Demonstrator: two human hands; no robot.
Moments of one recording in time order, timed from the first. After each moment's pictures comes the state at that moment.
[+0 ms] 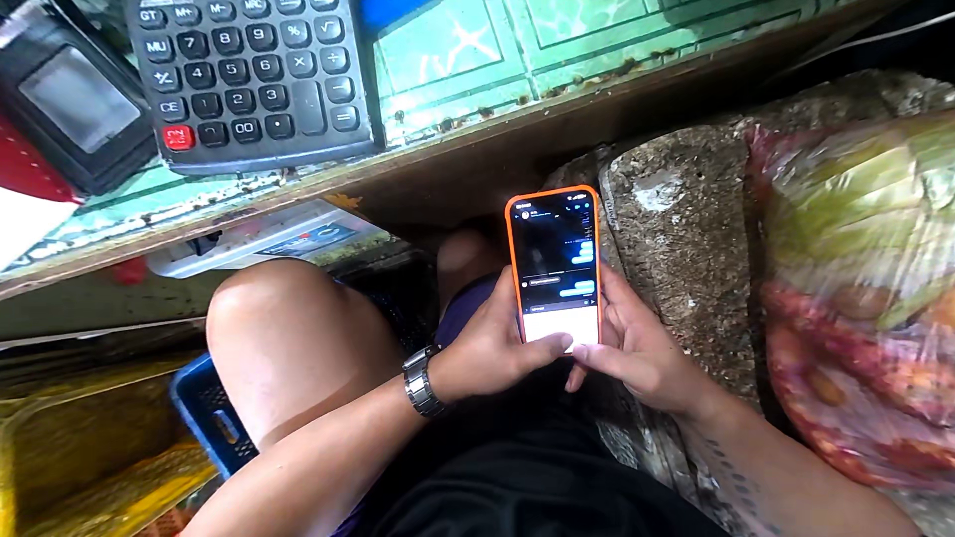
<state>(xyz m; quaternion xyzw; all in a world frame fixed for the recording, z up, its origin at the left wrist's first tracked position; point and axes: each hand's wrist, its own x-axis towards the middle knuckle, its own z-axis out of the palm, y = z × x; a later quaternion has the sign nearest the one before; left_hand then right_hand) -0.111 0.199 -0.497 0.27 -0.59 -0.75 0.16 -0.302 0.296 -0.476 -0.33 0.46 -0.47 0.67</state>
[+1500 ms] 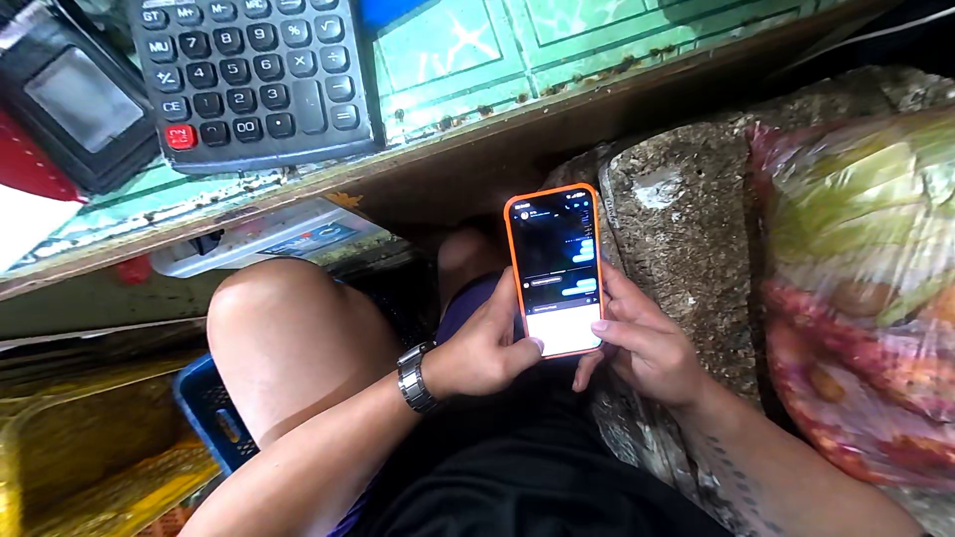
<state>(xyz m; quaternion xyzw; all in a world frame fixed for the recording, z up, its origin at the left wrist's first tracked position) -0.099 0.192 -0.502 0.21 -0.61 -0.75 0.12 -0.307 0.296 -0.480 -0.31 0.44 -0.50 0.68</state>
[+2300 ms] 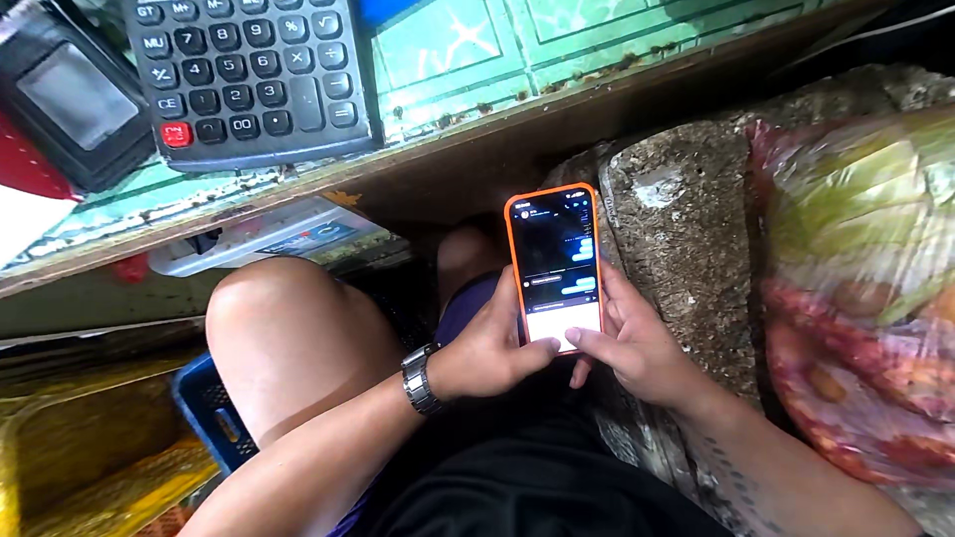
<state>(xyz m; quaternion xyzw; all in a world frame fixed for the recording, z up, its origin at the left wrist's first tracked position) -0.106 0.198 -0.499 0.24 -0.61 -0.74 0.14 -0.299 0.295 -0.474 -0.31 0.53 -0.46 0.64</state>
